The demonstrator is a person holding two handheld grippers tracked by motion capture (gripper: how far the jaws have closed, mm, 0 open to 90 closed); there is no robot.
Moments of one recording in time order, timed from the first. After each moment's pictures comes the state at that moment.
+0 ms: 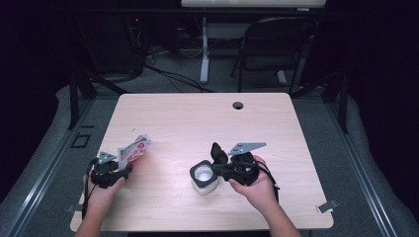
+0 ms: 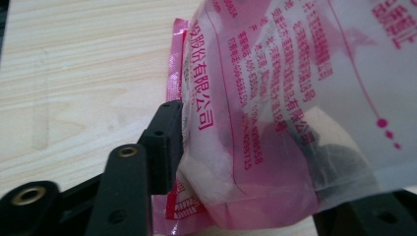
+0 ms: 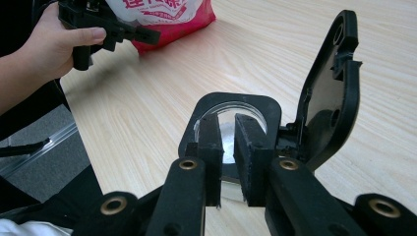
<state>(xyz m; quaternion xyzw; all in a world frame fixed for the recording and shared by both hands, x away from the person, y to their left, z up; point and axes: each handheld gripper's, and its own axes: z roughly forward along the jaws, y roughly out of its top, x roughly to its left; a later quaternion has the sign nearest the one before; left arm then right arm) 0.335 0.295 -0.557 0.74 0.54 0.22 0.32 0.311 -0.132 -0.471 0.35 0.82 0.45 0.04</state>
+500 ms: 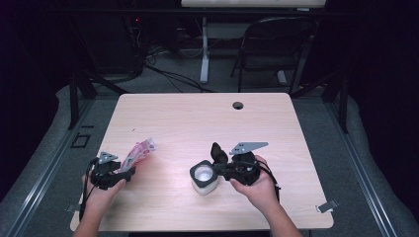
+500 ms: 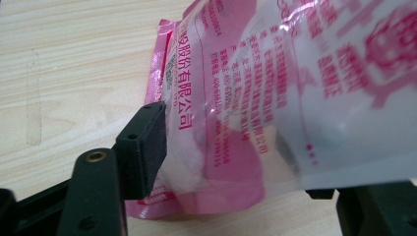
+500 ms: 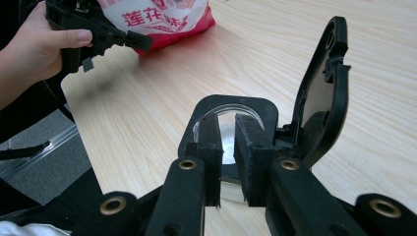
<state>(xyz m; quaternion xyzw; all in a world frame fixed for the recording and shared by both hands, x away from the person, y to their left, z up) 0.326 0.287 -0.543 0.75 0.54 0.20 0.32 0.311 -0.134 -0.469 0.35 0.82 0.45 0.04</state>
